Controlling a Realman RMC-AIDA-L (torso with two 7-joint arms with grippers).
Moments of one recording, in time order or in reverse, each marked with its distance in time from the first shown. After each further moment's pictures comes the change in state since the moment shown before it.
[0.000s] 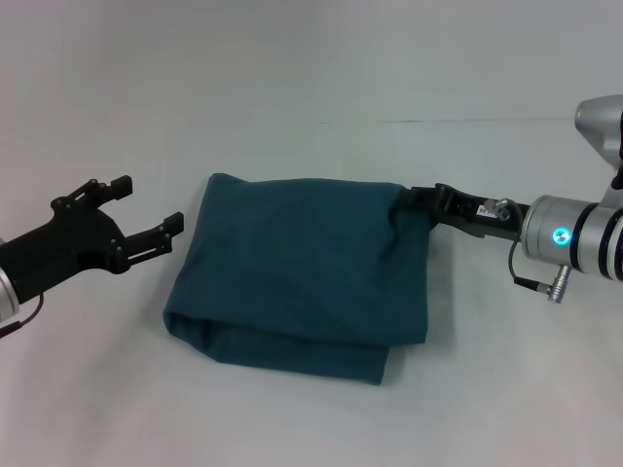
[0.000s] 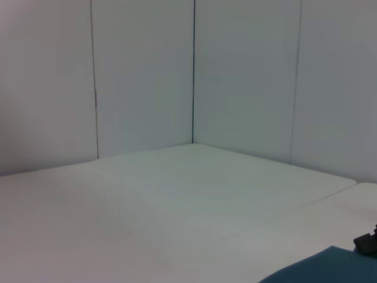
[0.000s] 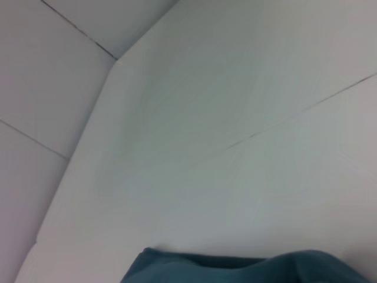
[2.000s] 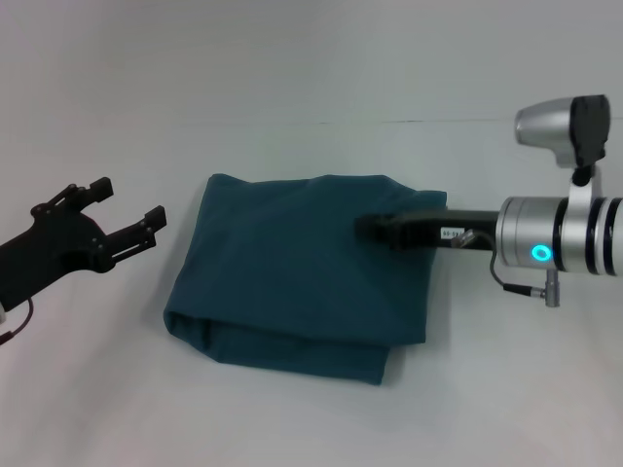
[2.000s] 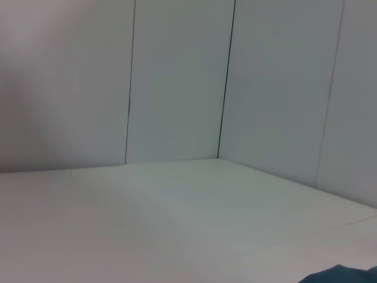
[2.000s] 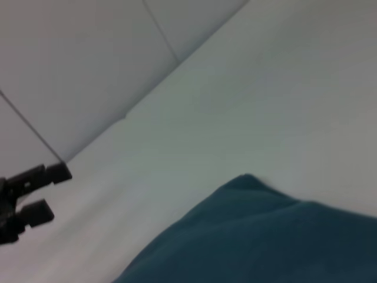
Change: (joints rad) left arm 0.035 0.001 -0.003 -0.034 -0.082 -0.007 -0.025; right arm -0.004 -0.007 -0.191 -0.110 -0.012 -0.176 -0.285
